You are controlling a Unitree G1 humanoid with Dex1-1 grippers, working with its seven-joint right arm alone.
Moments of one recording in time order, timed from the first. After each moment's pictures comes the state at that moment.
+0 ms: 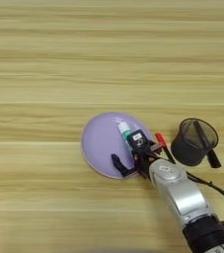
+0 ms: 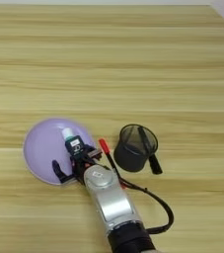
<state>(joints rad) -0.09 -0.11 0.20 0.25 -0.09 0.38 0.23</state>
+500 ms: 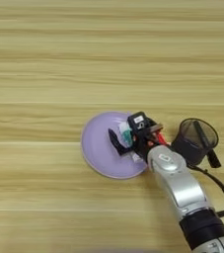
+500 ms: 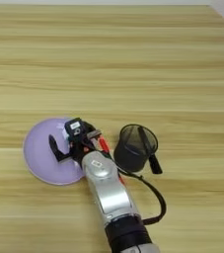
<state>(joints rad) -0.14 -0.06 0.14 0.24 -0.08 0.16 0.18</state>
